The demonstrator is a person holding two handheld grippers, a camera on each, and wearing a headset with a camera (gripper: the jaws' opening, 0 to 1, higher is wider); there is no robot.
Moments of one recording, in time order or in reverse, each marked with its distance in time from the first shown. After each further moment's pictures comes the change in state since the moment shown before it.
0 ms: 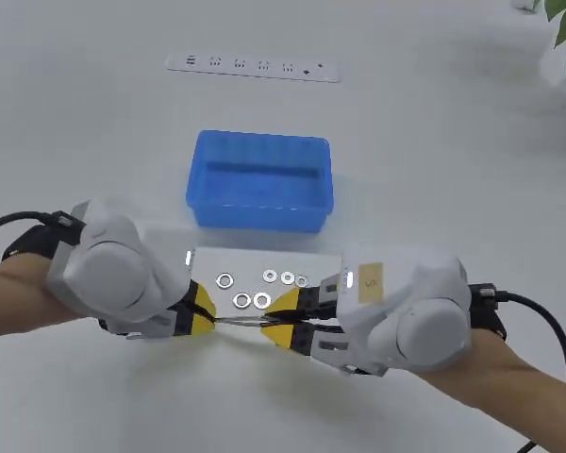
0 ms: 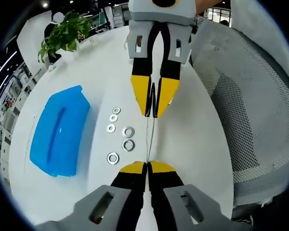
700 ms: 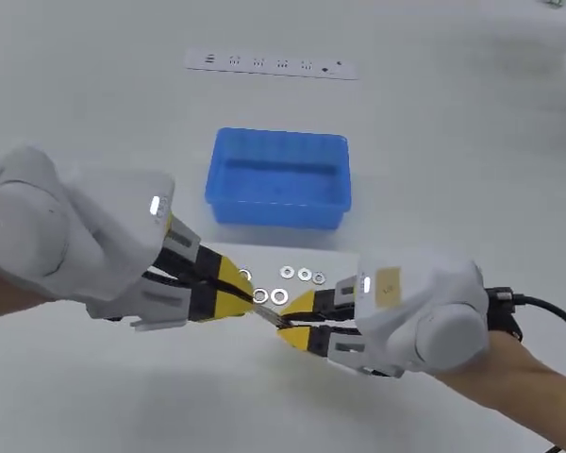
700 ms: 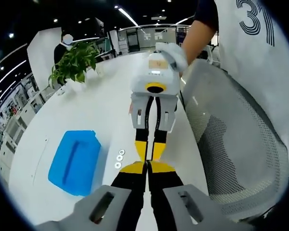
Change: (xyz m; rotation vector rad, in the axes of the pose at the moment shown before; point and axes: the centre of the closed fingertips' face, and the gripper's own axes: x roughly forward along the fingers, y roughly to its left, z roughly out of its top) left arm -0.054 -0.009 0.076 -0.007 -0.257 0.037; right arm 0.005 0.007 -0.003 -0.029 -0.012 0.025
